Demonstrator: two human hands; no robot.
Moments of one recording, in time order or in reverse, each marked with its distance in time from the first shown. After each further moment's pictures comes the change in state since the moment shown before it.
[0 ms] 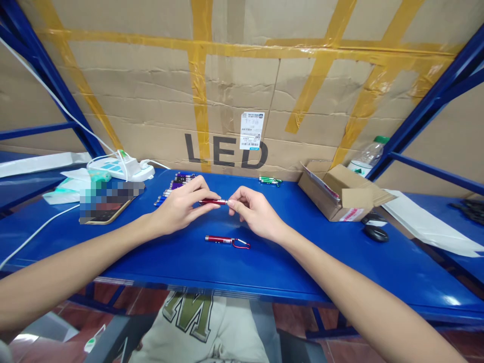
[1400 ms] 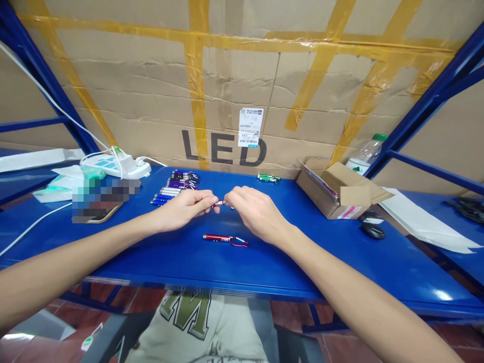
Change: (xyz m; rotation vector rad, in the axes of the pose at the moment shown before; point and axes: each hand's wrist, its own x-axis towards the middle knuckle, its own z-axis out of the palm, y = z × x) left_hand 0.006 0.005 0.010 -0.534 -0.250 -0.509; right_hand -0.008 0.000 -0.011 -0.857 -0.010 -0.534
